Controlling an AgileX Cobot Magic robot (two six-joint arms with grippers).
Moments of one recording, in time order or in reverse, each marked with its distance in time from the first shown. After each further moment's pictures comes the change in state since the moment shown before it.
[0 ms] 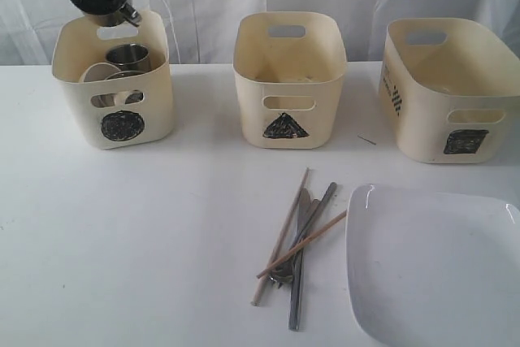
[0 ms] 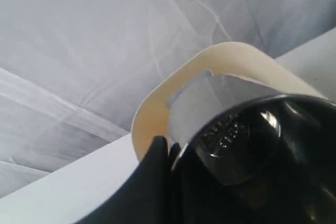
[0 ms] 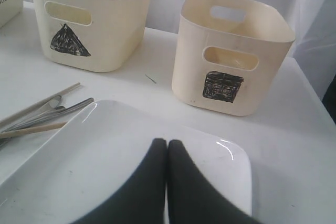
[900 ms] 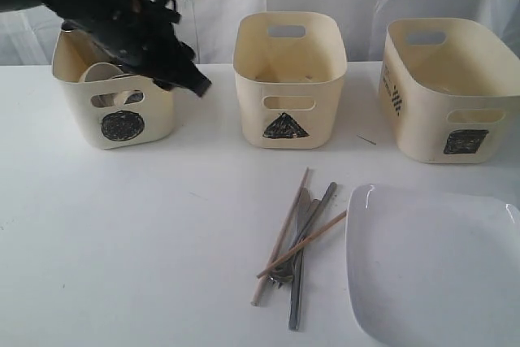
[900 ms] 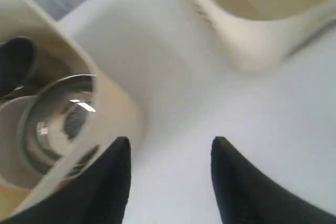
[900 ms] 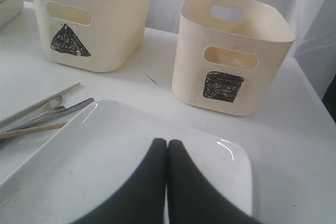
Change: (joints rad) left arm -0.293 -0.173 0.301 -0.317 0.118 0.137; right arm 0.000 0.000 0.000 0.000 0.000 0.000
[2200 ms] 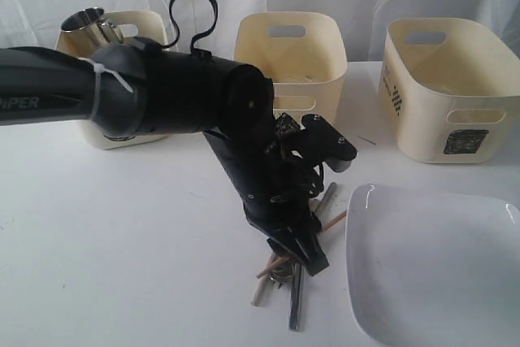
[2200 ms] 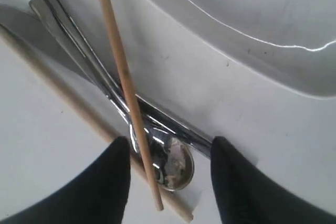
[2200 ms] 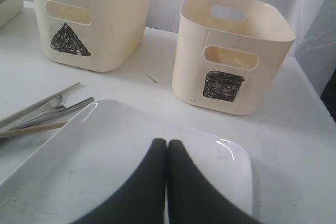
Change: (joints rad) left arm -0.342 0.233 0.002 -0.444 0.176 0.343; right arm 0.000 0.000 0.000 0.002 0.000 0.000
